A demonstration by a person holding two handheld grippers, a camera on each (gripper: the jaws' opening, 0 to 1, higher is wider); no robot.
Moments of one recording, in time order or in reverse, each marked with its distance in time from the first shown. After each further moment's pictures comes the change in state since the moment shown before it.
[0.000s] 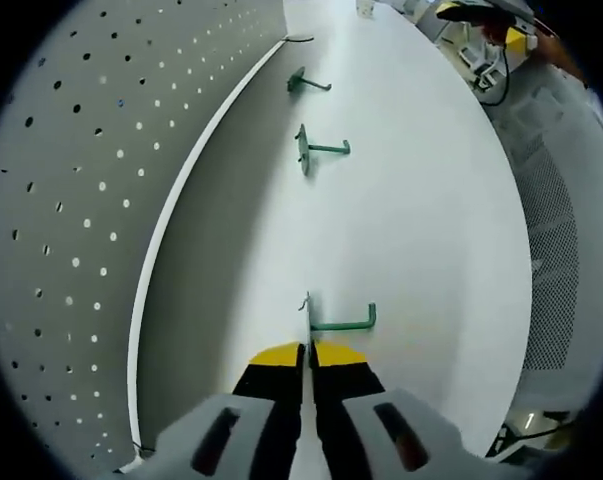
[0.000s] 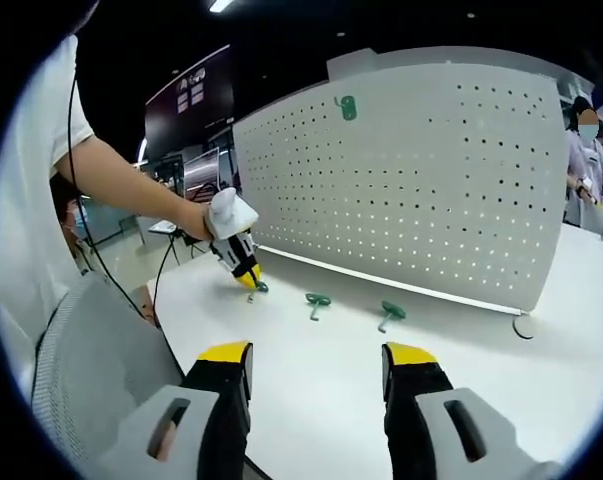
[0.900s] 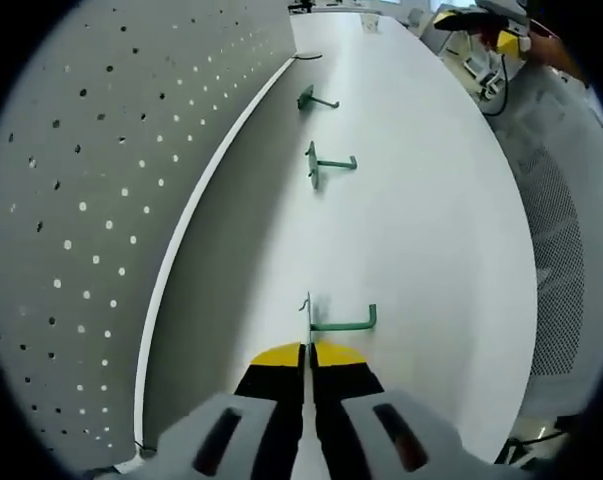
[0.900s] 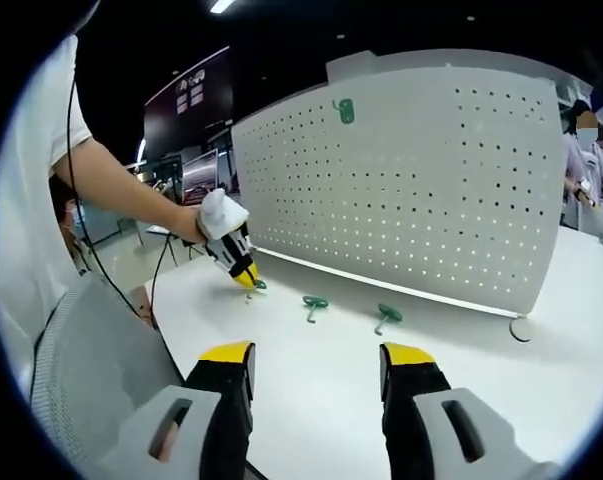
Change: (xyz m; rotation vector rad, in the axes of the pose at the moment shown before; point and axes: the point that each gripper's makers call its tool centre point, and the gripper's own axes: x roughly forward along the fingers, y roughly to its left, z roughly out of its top) left arm -0.010 0.008 0.004 -0.004 -0.119 0.079; right arm -0.001 -0.003 0.002 -0.006 -0.012 -0.008
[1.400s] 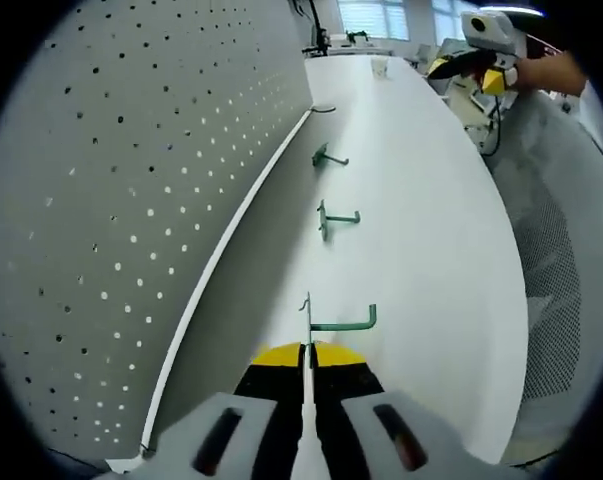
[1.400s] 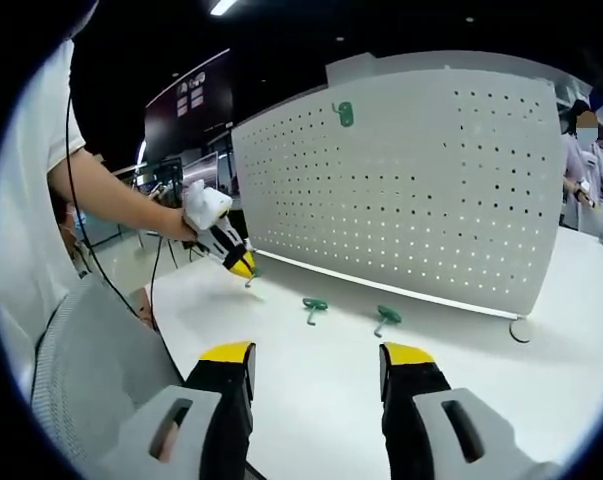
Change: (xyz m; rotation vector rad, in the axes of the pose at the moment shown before) left arm -0.031 -0.002 0.029 -0.053 -0.205 0.071; right arm -0.002 0.000 0.002 0.003 -0.010 -0.001
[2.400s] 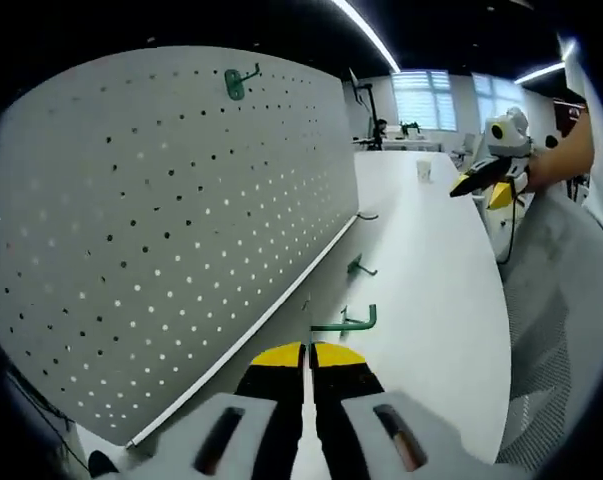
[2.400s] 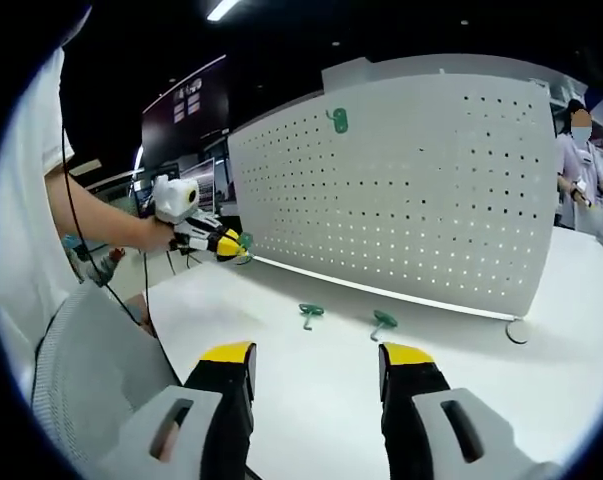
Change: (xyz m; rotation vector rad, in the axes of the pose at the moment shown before) left arm -0.056 0.002 0.058 -0.167 -0.400 0.173; right arm -0.003 -0.004 0.004 0.010 -0.024 -0.015
